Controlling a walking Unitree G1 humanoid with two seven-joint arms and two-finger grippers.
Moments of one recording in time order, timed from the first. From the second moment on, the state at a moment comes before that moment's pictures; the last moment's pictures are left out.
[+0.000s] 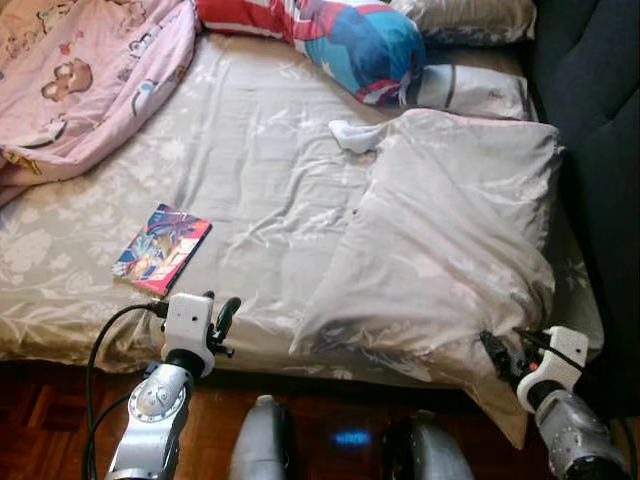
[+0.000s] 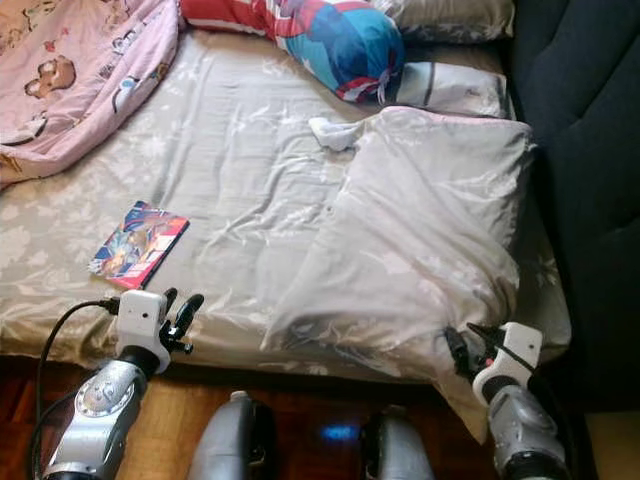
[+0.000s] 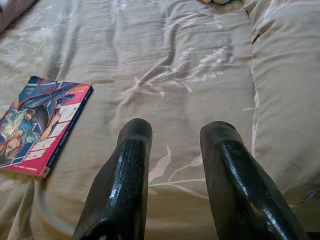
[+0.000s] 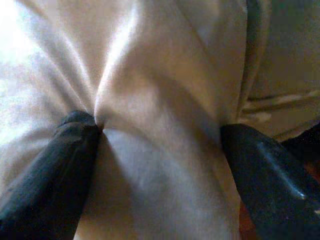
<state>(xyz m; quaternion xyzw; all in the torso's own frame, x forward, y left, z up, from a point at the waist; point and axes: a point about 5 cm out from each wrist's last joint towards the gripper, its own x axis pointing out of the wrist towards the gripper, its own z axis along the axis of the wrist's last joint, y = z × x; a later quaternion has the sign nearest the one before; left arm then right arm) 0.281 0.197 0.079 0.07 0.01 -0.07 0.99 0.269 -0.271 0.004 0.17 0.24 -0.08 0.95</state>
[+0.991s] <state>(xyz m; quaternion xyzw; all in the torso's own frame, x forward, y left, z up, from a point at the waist) 0.275 0.206 0.077 0.08 0.02 -0.07 0.99 0.267 -0.250 -0.010 0.19 0.25 -0.11 0.94</state>
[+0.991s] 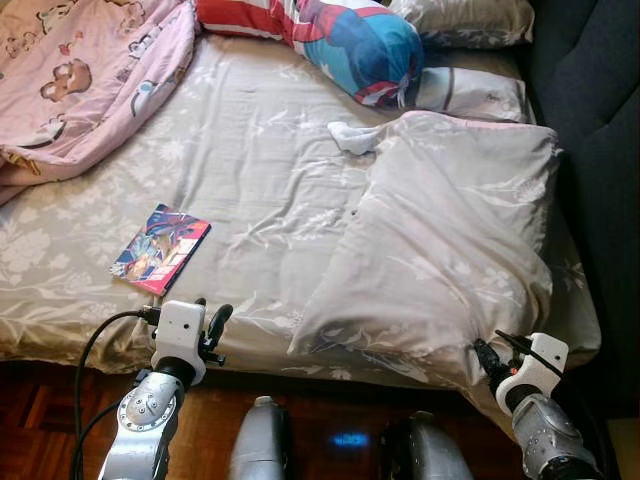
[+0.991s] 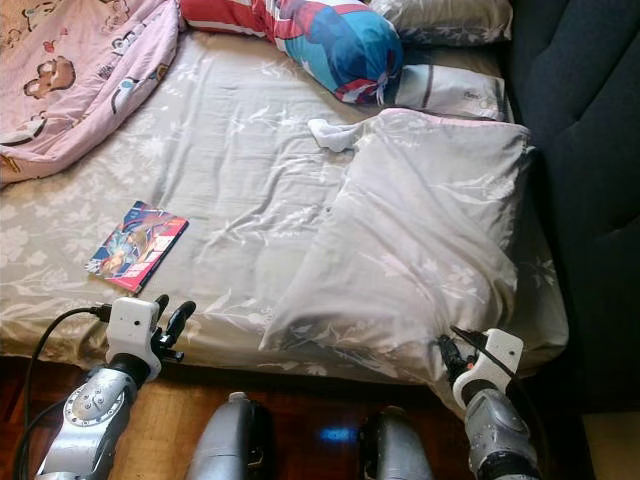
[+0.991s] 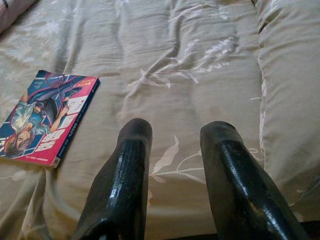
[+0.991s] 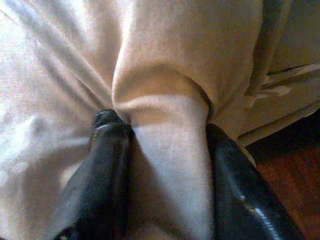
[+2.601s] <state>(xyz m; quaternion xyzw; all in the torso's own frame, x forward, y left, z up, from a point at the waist) 0.284 0.207 0.083 0.09 0.01 -0.07 0.99 0.263 -0.332 0.026 -0.01 0.26 -0.25 0.93</state>
